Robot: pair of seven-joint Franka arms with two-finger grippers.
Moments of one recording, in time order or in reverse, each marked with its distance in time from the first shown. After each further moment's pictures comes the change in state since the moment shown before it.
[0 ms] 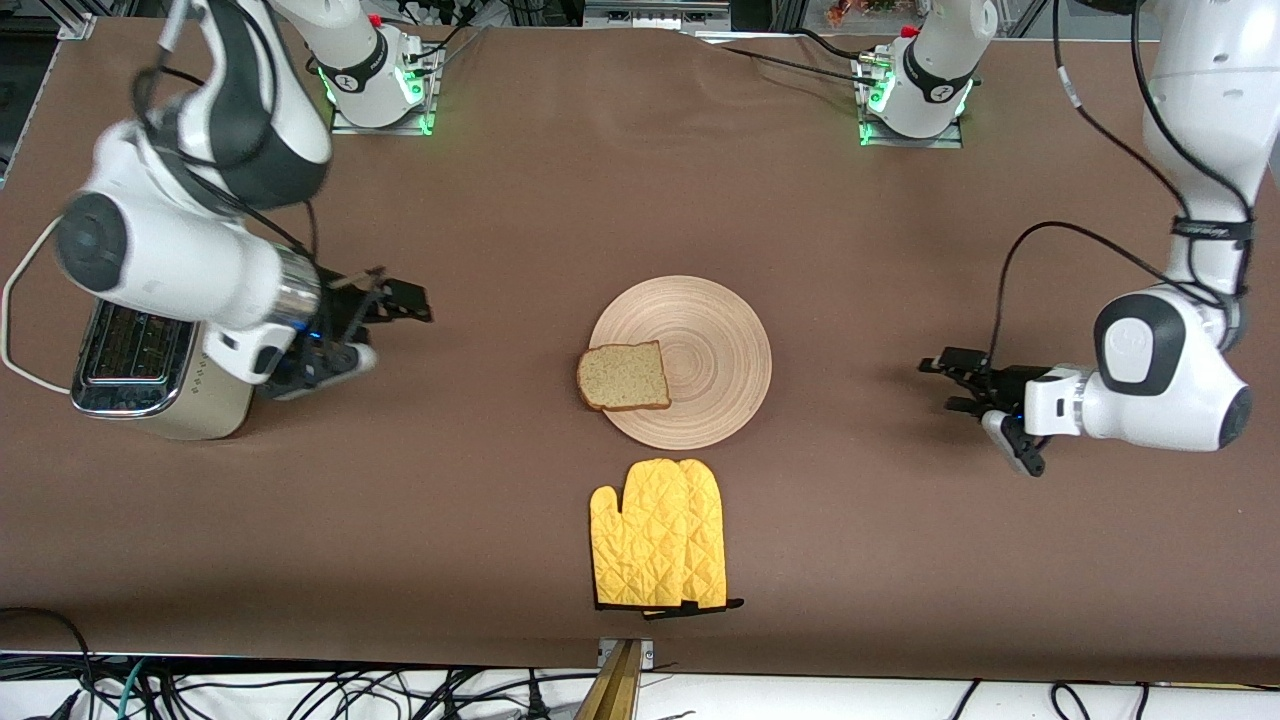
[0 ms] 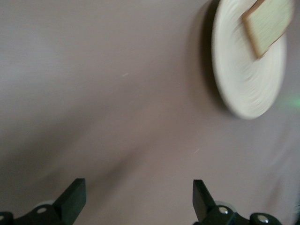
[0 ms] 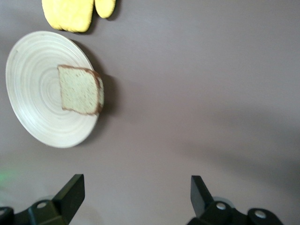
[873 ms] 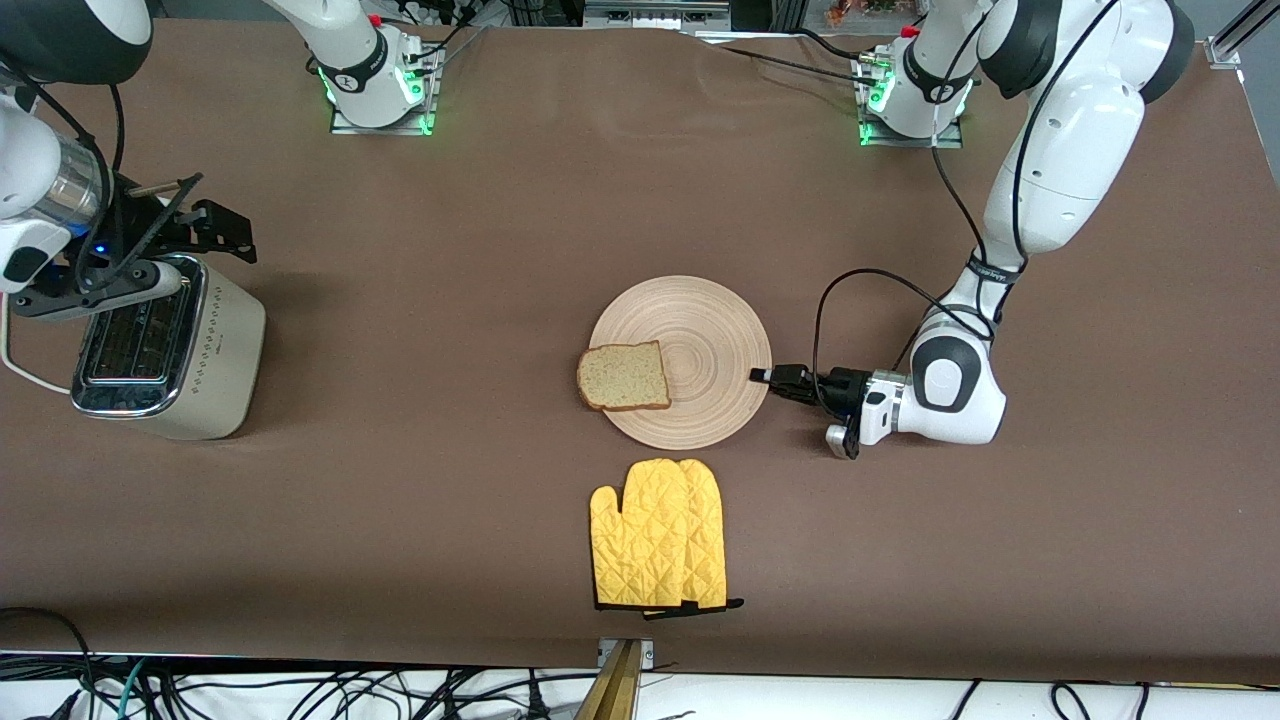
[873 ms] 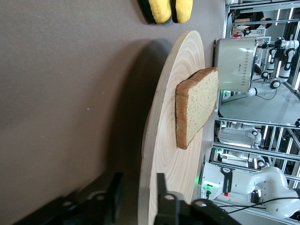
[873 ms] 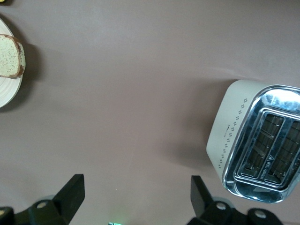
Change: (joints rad) left arm -0.225 0.305 -0.009 -0.061 -0.813 0.103 -0.011; right arm -0.168 -0.248 -0.019 0.011 -0.317 -0.281 -0.095
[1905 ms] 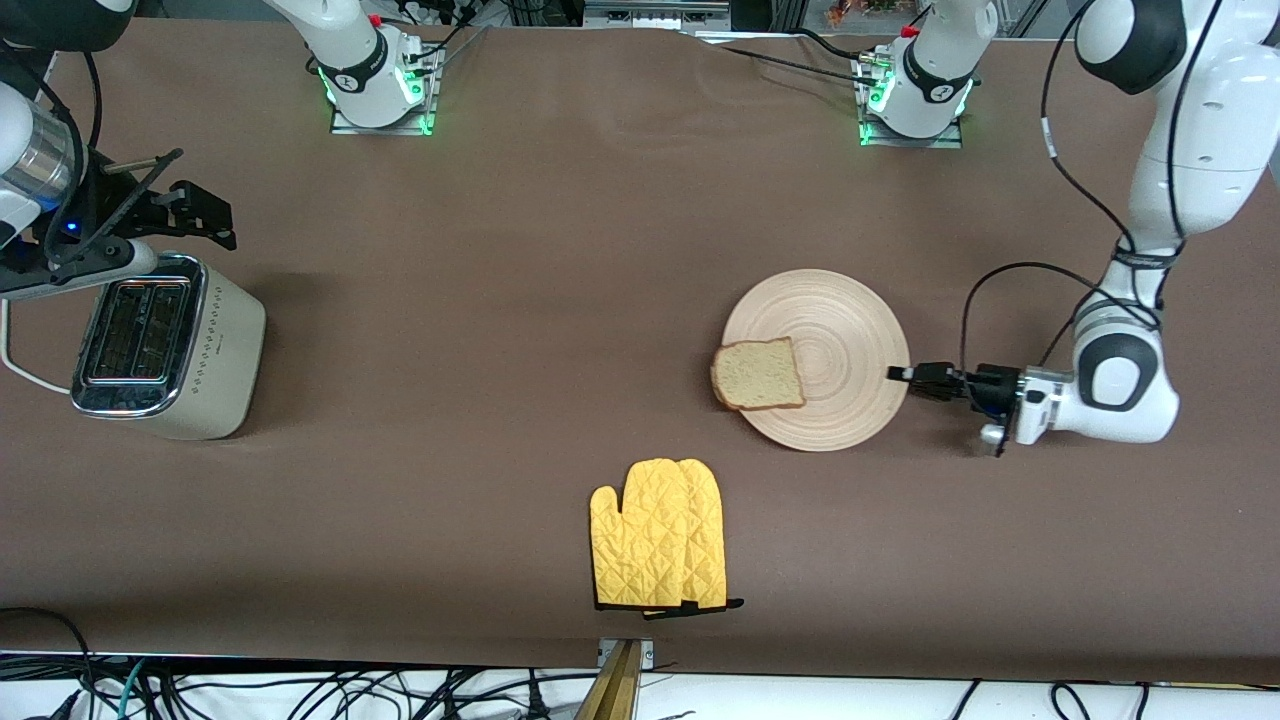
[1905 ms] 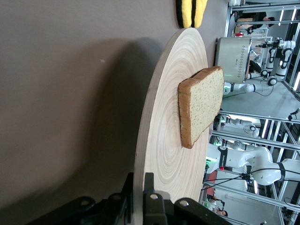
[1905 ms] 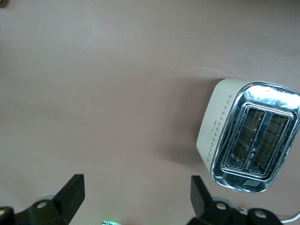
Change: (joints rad) left arm 0.308 -0.043 0.000 0.001 0.256 -0.216 0.001; right arm -0.005 -0.045 -0.004 0.002 -0.036 -0.018 0.001
